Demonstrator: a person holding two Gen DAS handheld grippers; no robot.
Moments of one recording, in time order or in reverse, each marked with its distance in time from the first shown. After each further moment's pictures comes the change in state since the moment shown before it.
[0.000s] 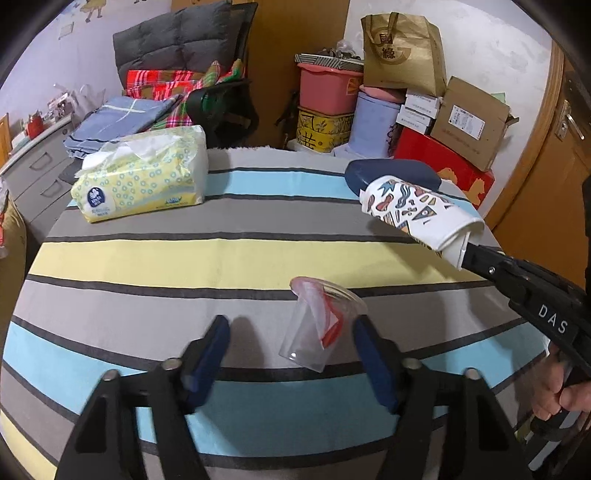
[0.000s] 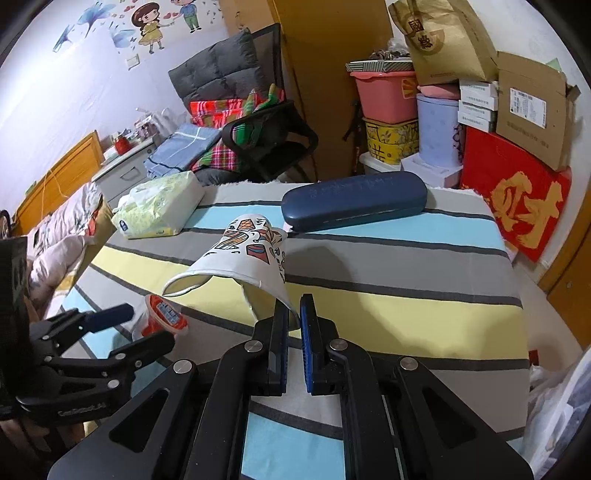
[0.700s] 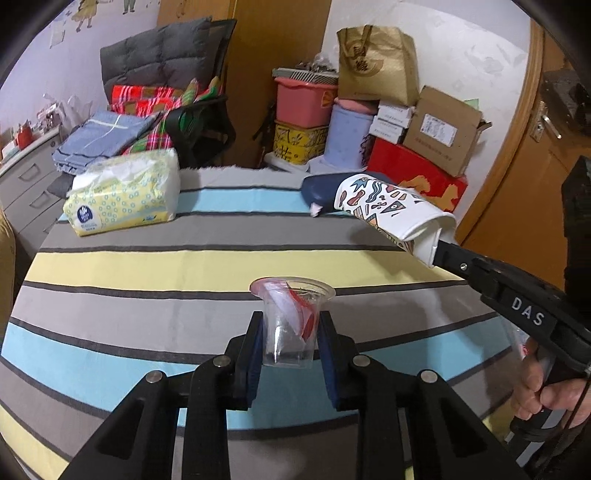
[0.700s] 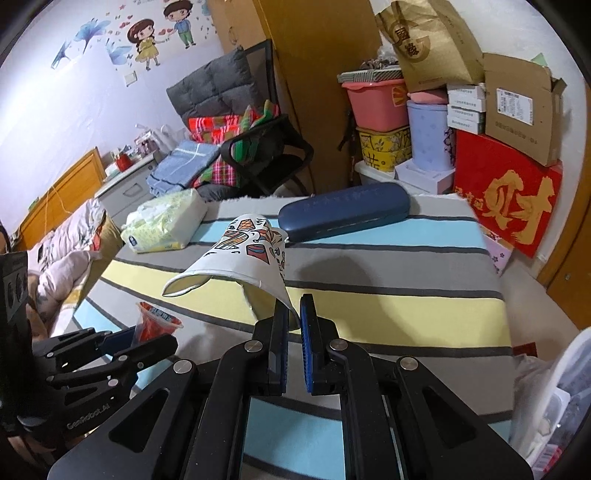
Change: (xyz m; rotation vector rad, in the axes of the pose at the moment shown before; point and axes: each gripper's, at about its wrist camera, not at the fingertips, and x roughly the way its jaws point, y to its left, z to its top) left arm -0.037 -0.031 -0.002 0.026 -0.062 -0.069; right arm -0.030 -0.012 -0.004 0.044 -0.054 0.012
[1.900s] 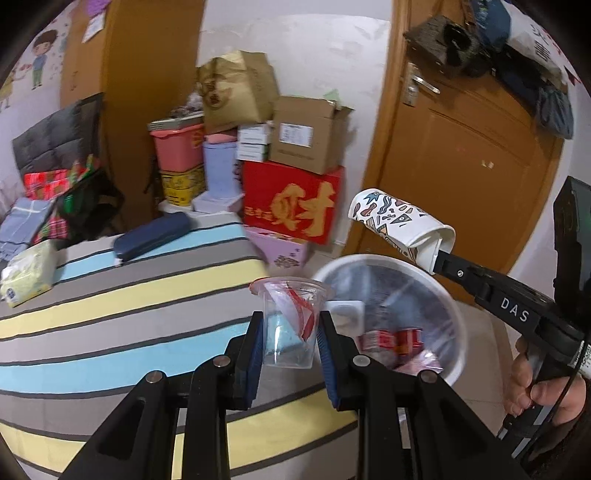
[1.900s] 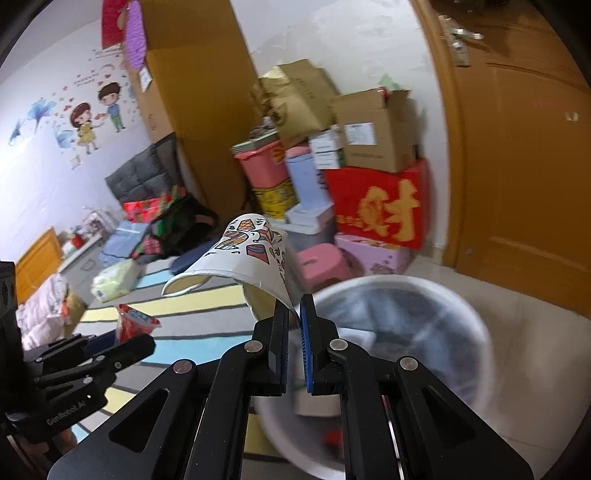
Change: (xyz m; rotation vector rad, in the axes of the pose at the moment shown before) left arm -0.069 -0.232 -0.037 0.266 -0.091 -0.221; right arm -0.165 -0.115 -0.056 0.202 -0.217 -0.251
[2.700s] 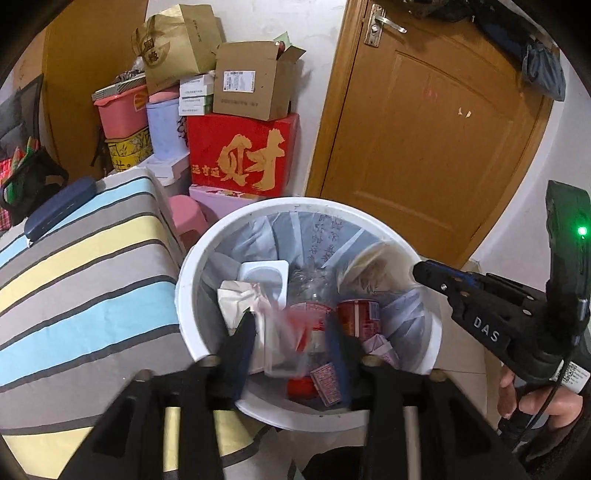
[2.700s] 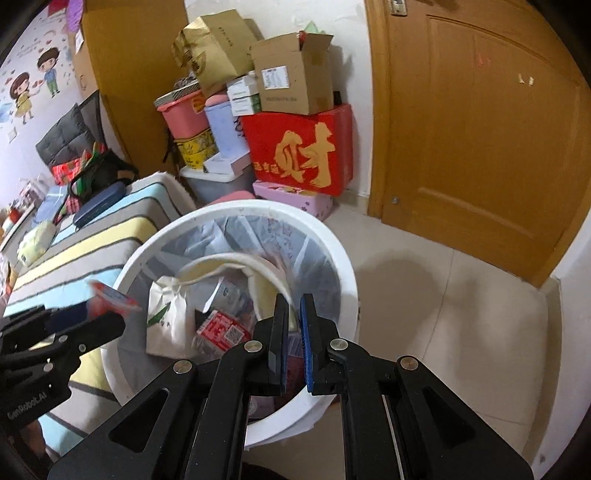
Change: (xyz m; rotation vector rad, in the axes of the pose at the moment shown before) left arm 0.086 -0.082 -0.017 0.045 0.169 -0.090; right arm 0.009 -0.082 -0.035 0.012 0.187 -0.225
